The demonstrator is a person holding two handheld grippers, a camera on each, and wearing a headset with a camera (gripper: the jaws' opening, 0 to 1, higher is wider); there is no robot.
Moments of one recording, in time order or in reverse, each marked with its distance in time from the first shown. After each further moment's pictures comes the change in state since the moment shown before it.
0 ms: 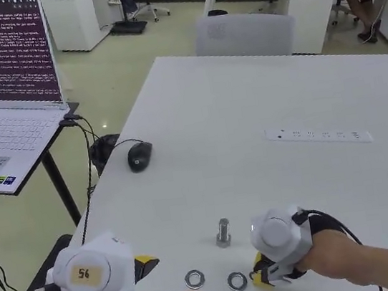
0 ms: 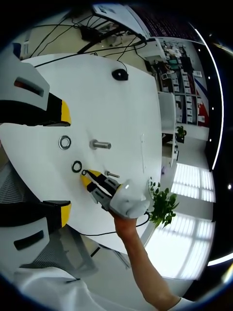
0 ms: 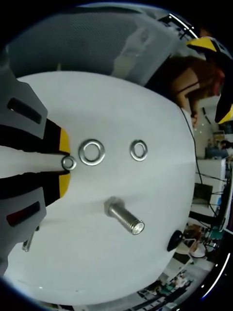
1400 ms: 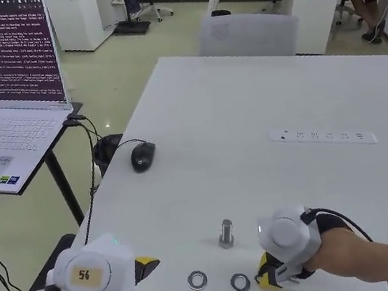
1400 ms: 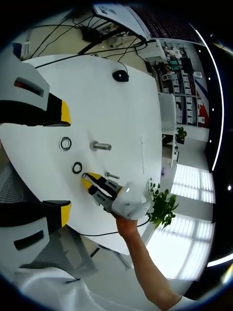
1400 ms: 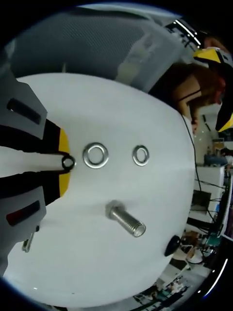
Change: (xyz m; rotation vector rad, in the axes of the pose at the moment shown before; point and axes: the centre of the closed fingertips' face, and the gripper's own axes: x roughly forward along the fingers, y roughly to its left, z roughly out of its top) left arm -0.002 0.003 0.000 -0.004 0.000 0.007; right arm -0.005 0.004 -0.006 -0.022 -0.014 0.042
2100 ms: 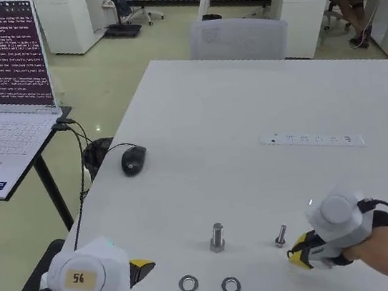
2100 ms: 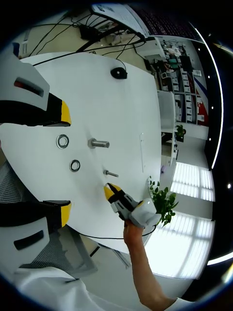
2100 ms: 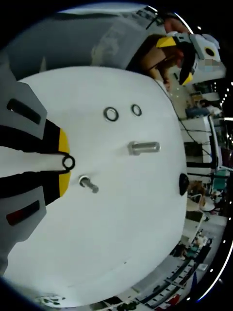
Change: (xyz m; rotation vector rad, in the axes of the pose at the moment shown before) left arm 0.007 -0.005 0.004 0.007 -0.006 -0.018; right arm -0.076 -0.054 -0.056 0.331 -0.107 -0.232
